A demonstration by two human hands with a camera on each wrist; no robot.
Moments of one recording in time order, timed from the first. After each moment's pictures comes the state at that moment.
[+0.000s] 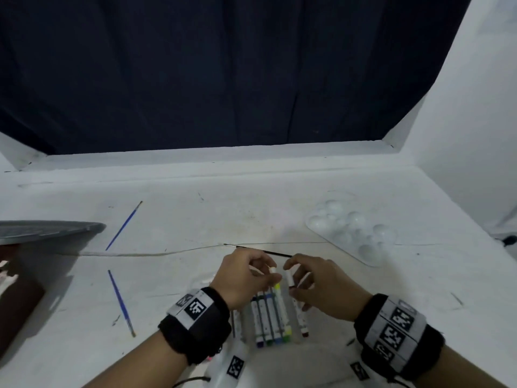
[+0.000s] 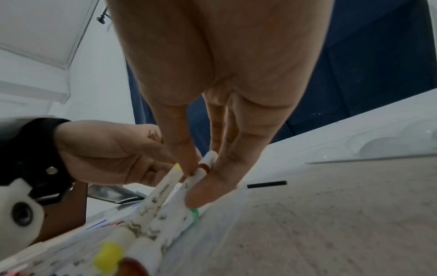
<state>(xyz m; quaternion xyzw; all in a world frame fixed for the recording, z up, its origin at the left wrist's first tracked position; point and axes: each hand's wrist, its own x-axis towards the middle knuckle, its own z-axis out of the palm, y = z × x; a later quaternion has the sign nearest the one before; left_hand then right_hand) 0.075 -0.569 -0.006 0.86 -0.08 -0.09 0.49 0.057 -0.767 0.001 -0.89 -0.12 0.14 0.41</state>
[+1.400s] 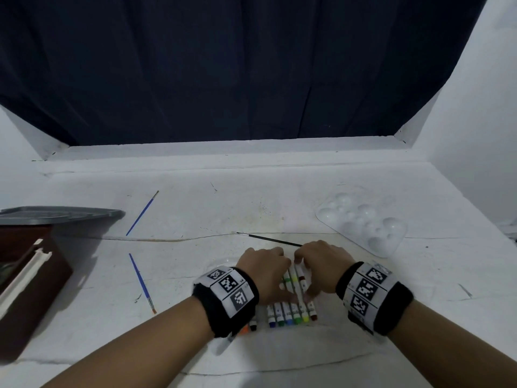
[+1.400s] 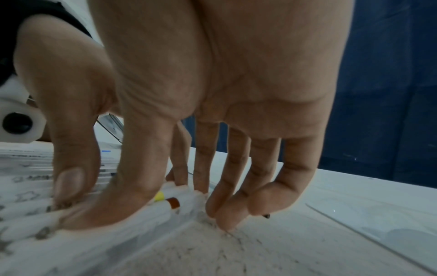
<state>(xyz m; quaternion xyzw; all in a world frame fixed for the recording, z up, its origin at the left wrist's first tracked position) 0.066 -0.583 0.006 0.96 -0.26 -0.13 -0.01 0.077 -0.741 0.009 -0.97 -0.17 0.18 0.03</state>
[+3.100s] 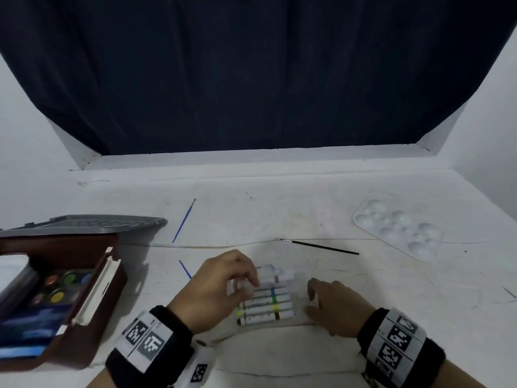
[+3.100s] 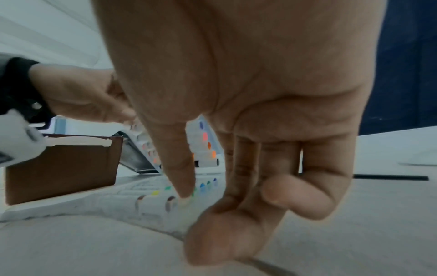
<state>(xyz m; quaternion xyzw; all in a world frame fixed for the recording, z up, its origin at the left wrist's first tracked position) 0.016 -0.394 0.032 0.89 -0.24 -0.01 0.38 0.019 -0.651 0.000 -0.95 -0.09 0.23 0.17</state>
